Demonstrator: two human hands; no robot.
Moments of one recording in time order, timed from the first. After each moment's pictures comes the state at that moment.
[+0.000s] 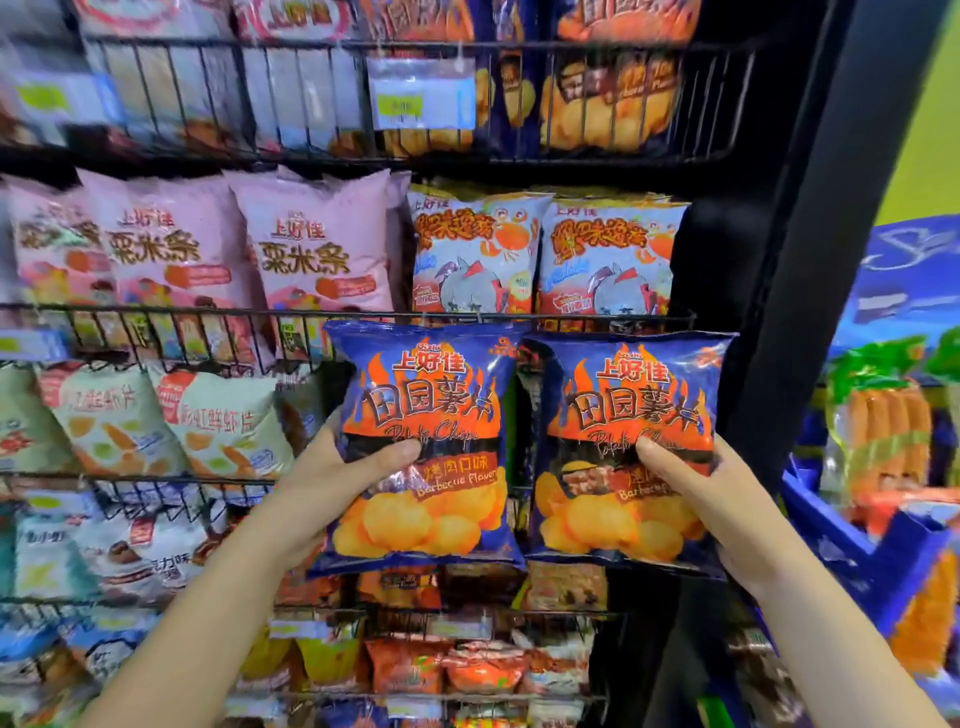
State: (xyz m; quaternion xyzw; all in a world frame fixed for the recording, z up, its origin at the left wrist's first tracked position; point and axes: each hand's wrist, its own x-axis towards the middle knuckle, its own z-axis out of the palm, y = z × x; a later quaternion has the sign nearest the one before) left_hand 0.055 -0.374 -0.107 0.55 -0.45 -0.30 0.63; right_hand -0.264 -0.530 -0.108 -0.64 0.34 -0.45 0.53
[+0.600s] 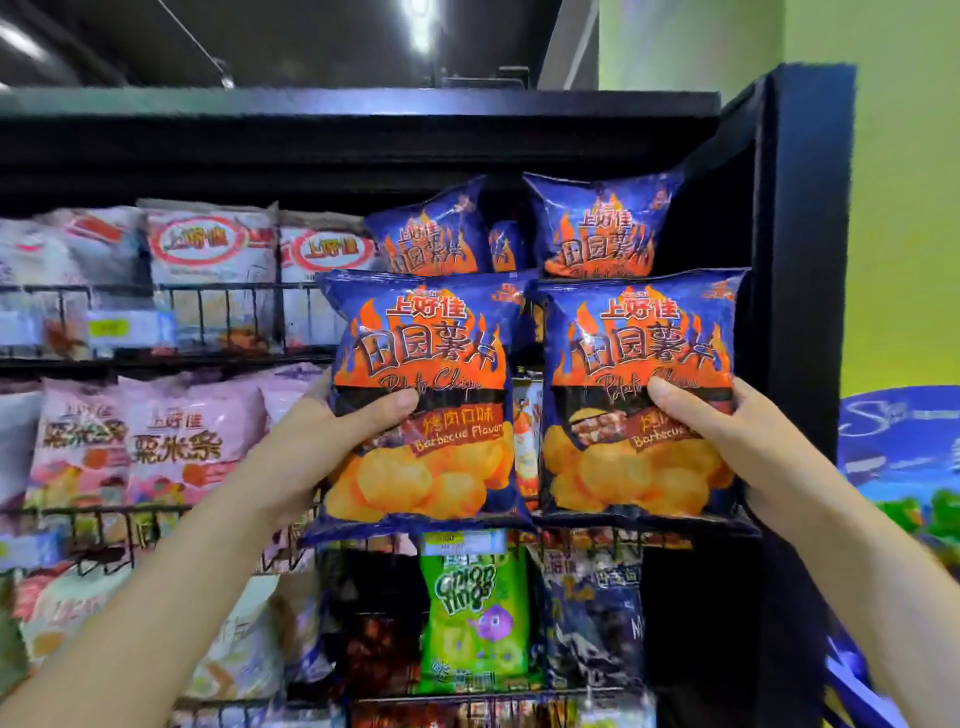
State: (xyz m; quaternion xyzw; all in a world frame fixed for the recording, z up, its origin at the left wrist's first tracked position) left_hand 0.070 -0.392 0.092 0.47 -0.55 -0.20 0.67; right_hand -0.236 -0.545 0.087 -0.67 0.25 -0.54 0.43
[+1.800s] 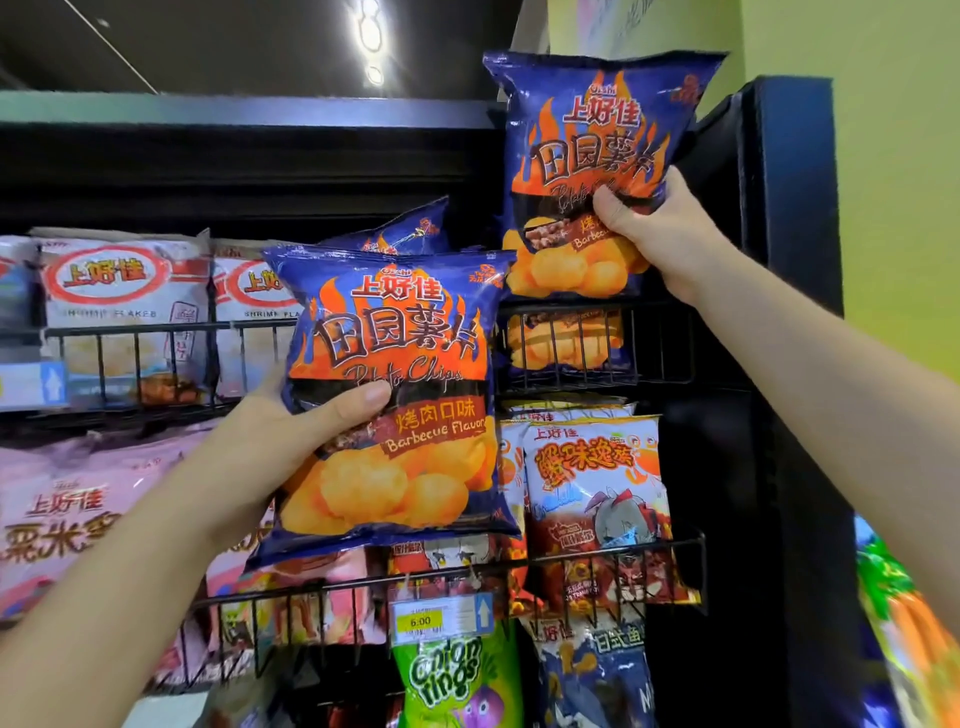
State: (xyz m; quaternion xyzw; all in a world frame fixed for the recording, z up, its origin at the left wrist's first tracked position) left_hand 0.096 -0.430 0.136 0.47 -0.59 -0.16 0.64; right_hand -0.184 -0.661 0.273 -0.70 0.16 -0.64 0.26
